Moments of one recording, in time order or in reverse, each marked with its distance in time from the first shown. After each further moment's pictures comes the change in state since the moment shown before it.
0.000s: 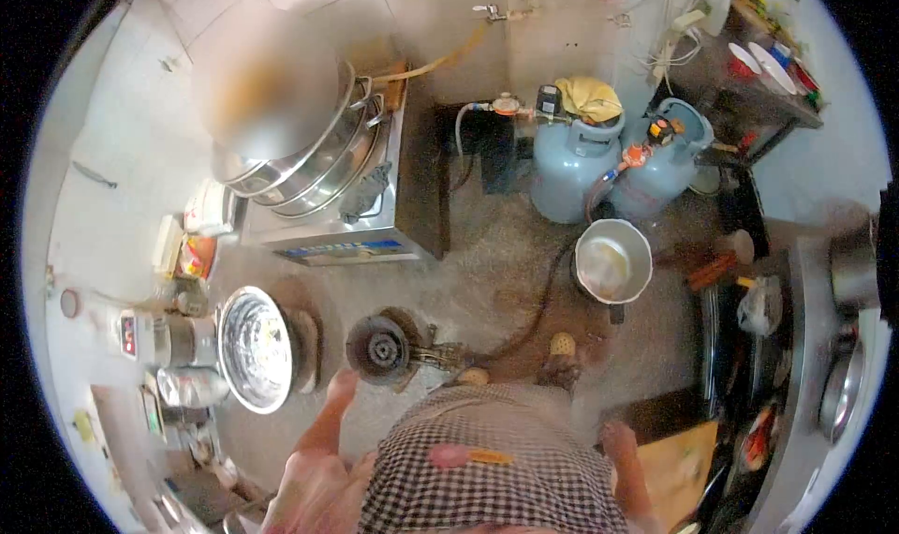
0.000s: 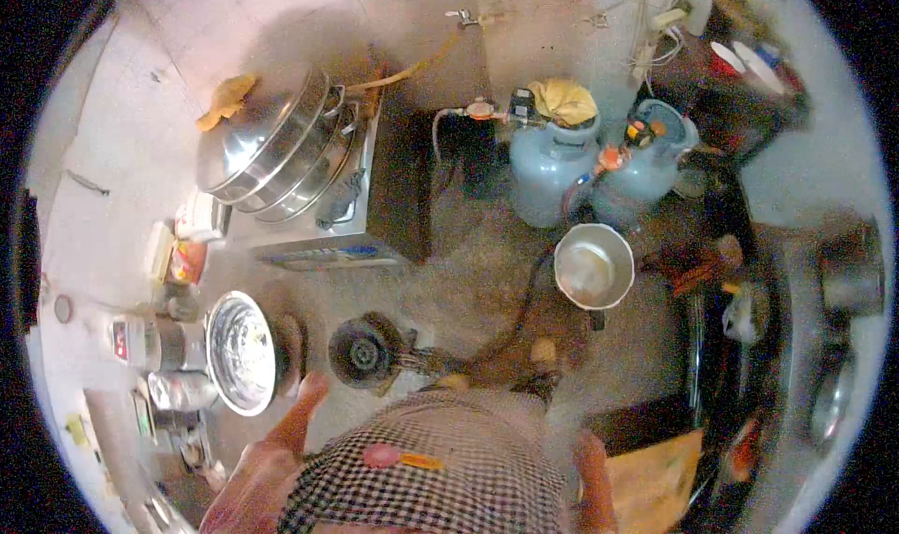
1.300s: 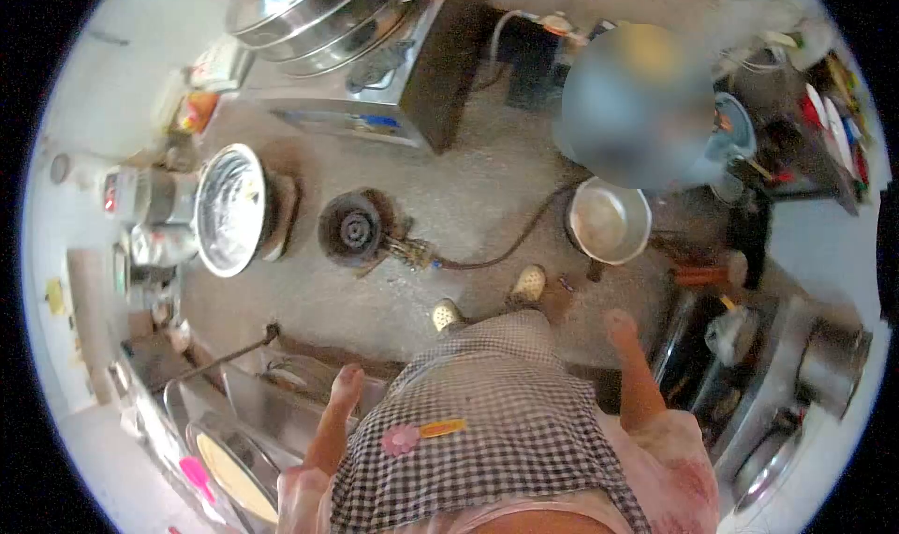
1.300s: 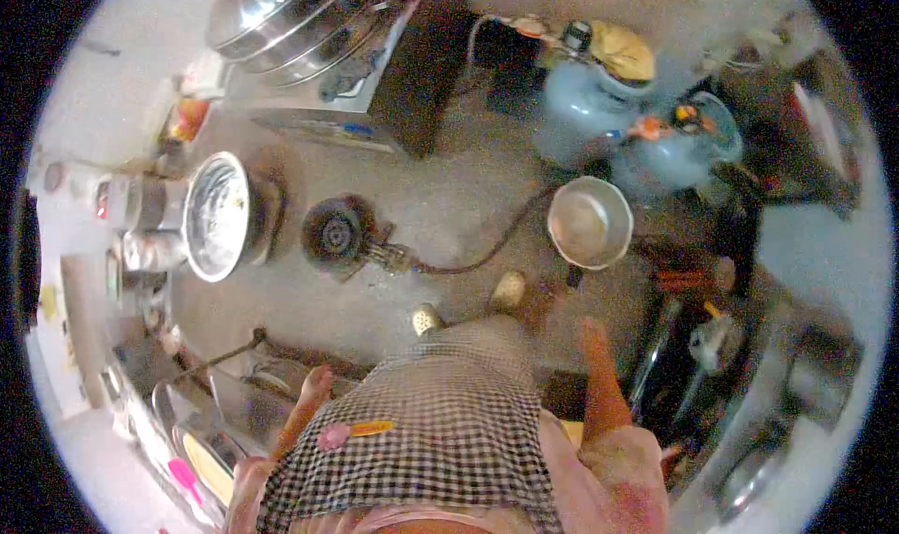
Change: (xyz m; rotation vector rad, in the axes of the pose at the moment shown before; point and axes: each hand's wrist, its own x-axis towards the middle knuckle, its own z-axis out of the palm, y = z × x) left_hand -0.263 0.098 0.148 -0.765 -0.036 -0.477; right_hand 0.201 0.194 -0.001 -0.153 0.068 -0.537
